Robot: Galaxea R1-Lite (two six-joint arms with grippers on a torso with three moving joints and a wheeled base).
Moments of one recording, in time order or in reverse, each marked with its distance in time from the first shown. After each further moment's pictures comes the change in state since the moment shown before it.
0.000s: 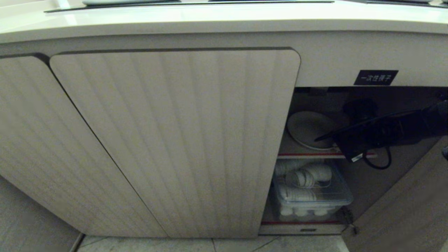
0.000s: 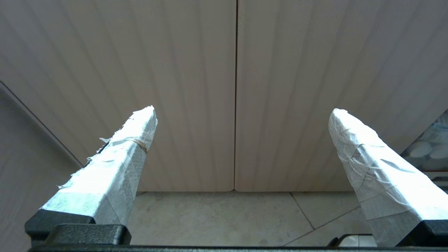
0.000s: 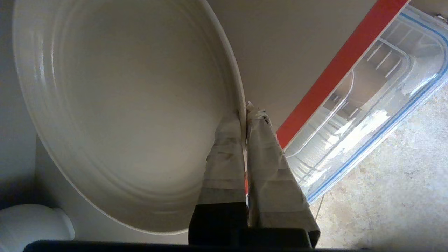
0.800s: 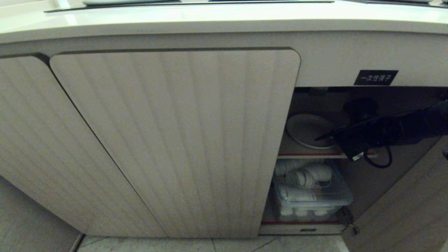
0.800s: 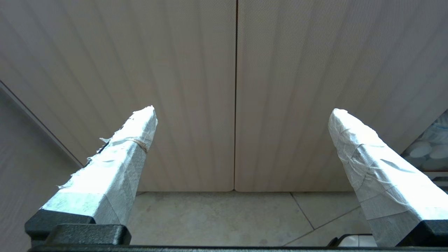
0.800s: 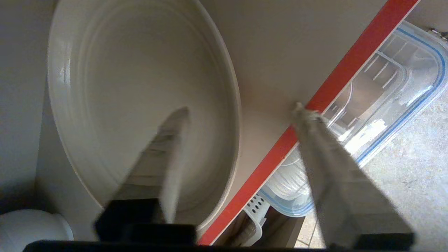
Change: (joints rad) left arm 0.000 0.000 0.000 0.000 0.000 0.000; right arm 0.001 -0.003 -0.001 -0.011 -0.030 -0.016
